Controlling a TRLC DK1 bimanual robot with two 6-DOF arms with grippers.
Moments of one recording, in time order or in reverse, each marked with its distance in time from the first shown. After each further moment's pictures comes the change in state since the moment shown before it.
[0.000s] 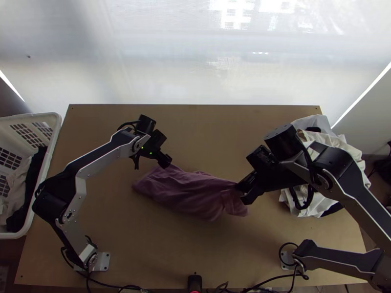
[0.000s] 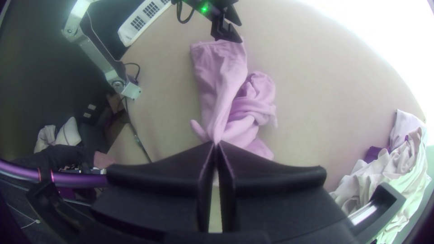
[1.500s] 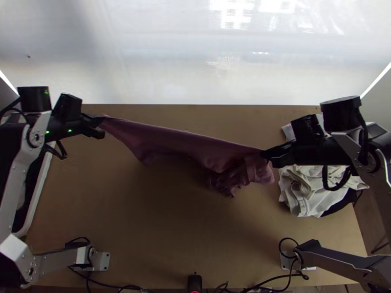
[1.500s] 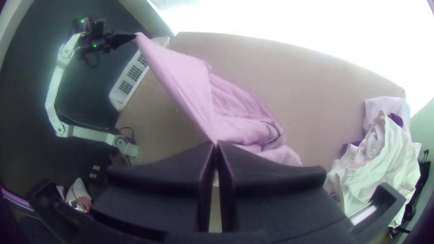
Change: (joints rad) left arm 0.460 -0.520 0.205 -0.317 0.129 0.025; right arm -0.362 -0.001 0.208 -0.058 -0.100 0.008
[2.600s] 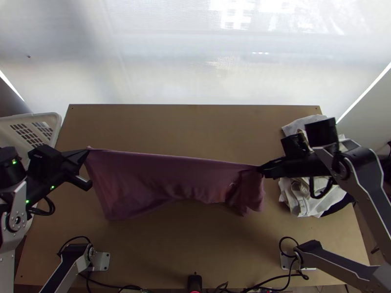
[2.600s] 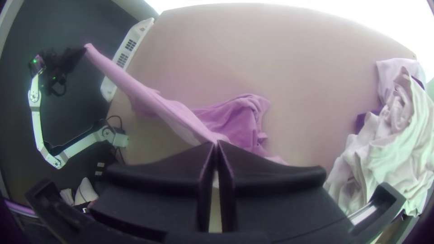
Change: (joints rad) left arm 0.025 -0.541 -0.410 0.077 0.032 0.044; right arm -0.033 -0.080 -0.388 0.179 -0.034 0.011
